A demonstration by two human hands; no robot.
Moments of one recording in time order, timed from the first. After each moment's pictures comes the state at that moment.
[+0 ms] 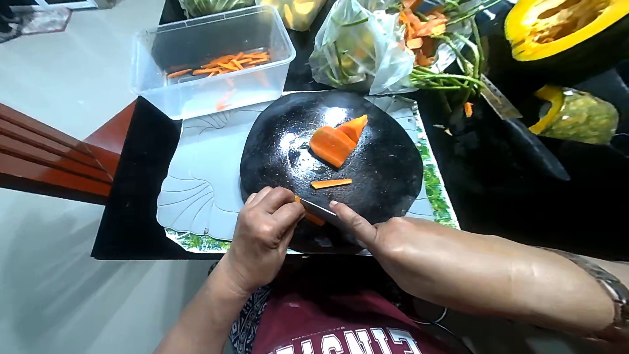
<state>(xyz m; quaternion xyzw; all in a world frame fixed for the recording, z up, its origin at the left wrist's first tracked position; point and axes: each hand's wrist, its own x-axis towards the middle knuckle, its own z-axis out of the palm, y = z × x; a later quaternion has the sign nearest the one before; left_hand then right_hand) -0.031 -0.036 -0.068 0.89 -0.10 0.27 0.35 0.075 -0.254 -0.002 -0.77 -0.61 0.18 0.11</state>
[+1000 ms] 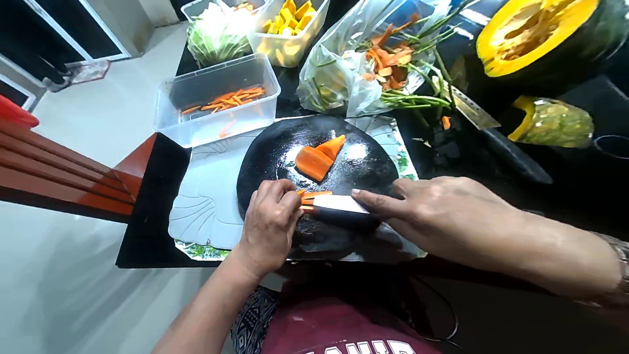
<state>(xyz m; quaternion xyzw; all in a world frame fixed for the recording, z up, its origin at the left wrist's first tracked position) -0.001 -0.053 -0.054 0.94 -0.08 0.23 0.22 0.128 -0.305 -0.015 -0.79 -0.60 -0.08 0.10</state>
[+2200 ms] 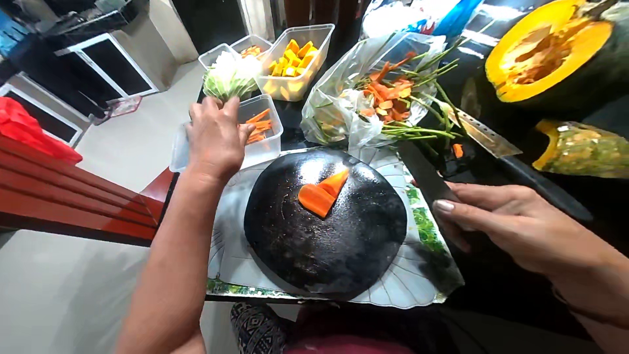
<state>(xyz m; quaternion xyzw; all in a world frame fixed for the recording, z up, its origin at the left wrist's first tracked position) 0.112 0.029 0.083 0.98 0.15 0.12 0.08 0.171 -0.342 -0.035 -0.70 -0.26 0.20 0.63</state>
